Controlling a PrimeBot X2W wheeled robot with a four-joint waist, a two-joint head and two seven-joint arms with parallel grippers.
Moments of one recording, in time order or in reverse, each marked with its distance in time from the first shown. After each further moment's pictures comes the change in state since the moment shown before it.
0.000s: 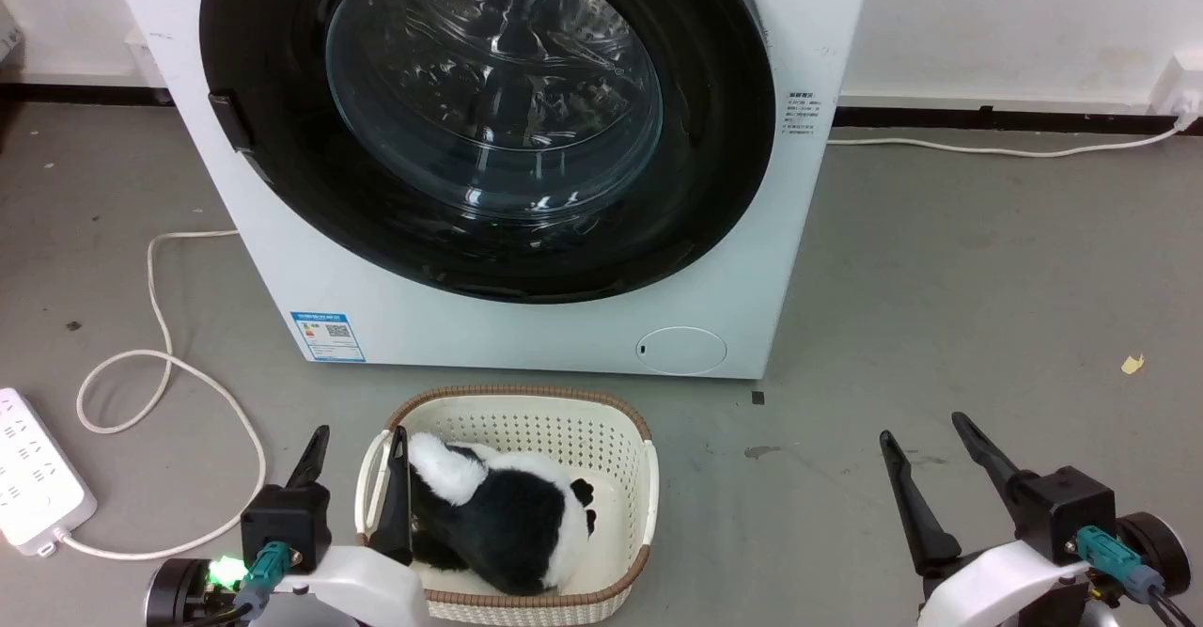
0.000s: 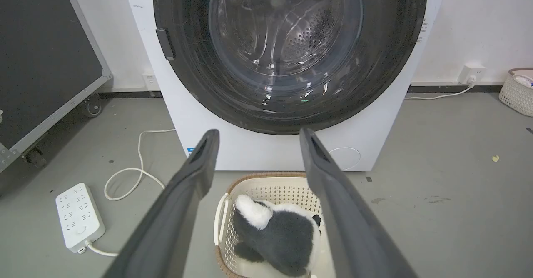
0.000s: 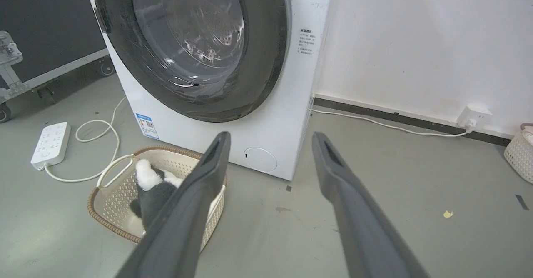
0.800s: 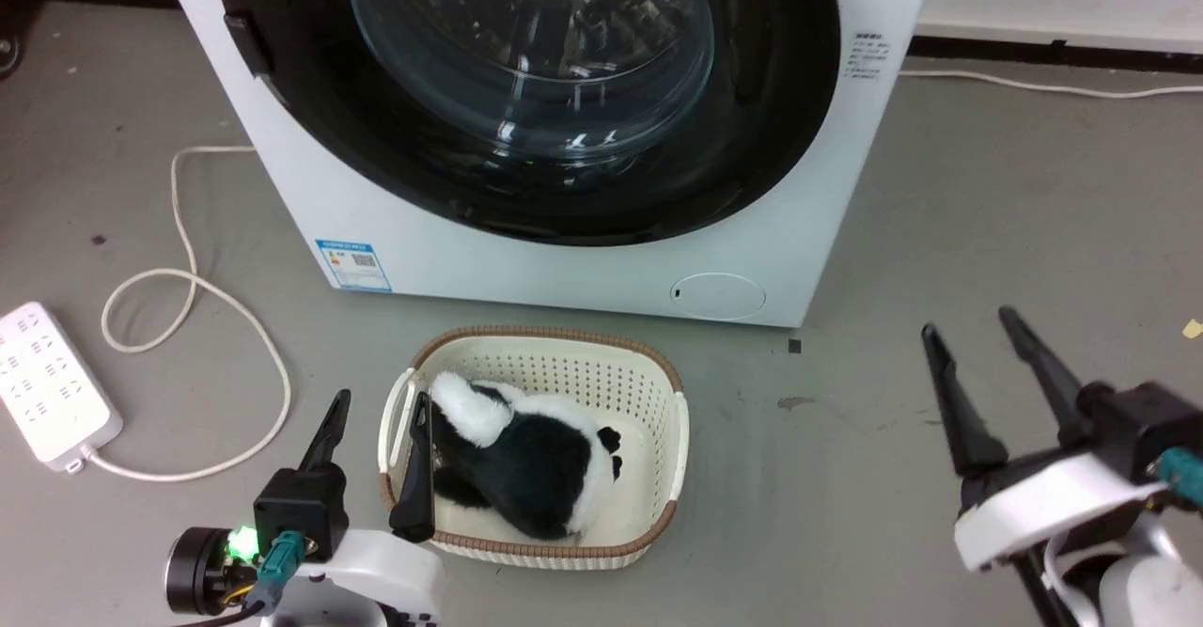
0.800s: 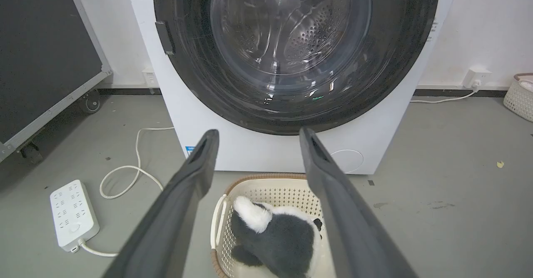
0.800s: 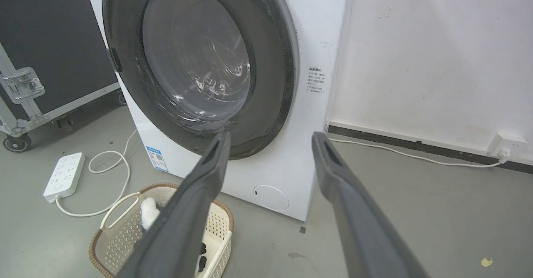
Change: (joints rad) left arm -0.035 0.000 -0.047 -0.009 -0.019 0.013 -0.066; right arm -0.130 -0.060 -0.012 -0.030 0.113 0.000 -0.023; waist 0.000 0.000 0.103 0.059
